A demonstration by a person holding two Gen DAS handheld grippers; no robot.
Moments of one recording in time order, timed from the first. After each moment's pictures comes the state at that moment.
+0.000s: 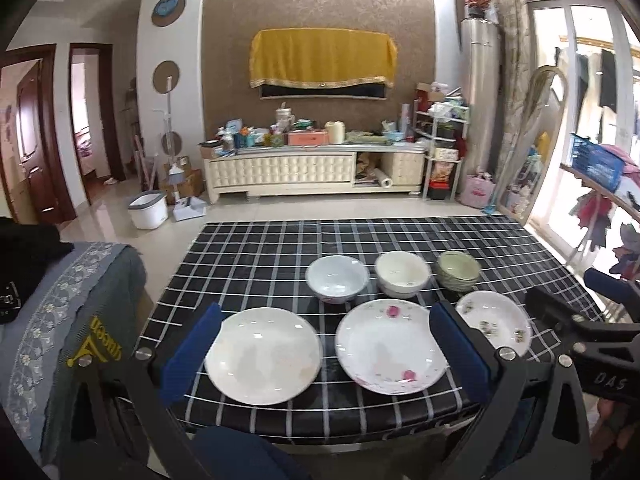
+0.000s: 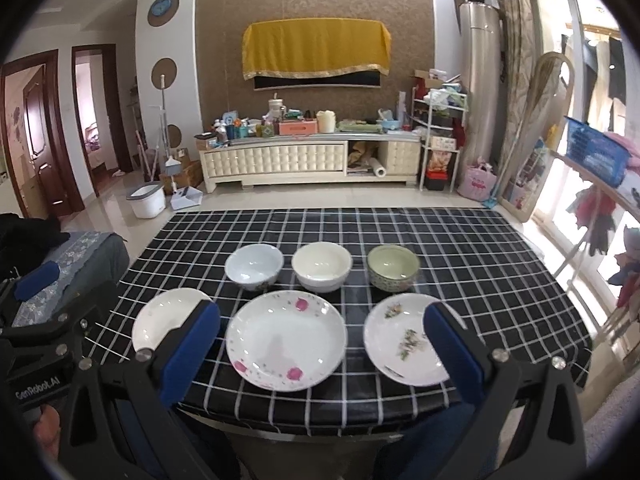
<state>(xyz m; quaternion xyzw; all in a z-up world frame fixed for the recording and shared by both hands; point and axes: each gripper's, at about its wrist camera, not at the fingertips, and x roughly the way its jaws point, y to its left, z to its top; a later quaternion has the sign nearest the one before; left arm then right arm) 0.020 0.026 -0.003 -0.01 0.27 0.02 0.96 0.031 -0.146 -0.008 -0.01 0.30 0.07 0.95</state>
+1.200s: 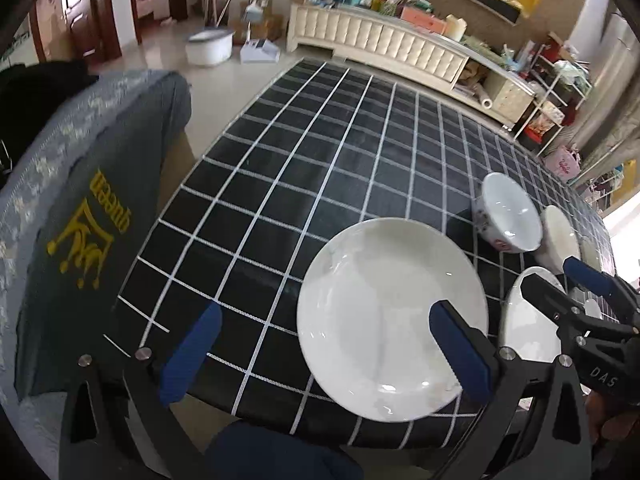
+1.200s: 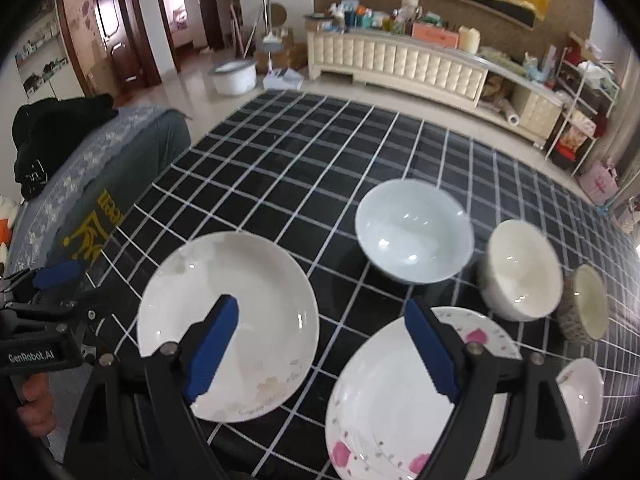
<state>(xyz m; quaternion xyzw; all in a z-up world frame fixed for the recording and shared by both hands) 0.147 0.204 -0.158 -0.16 0.49 0.12 0.85 0.198 0.026 -0.145 -0.12 0.47 0.24 0.84</state>
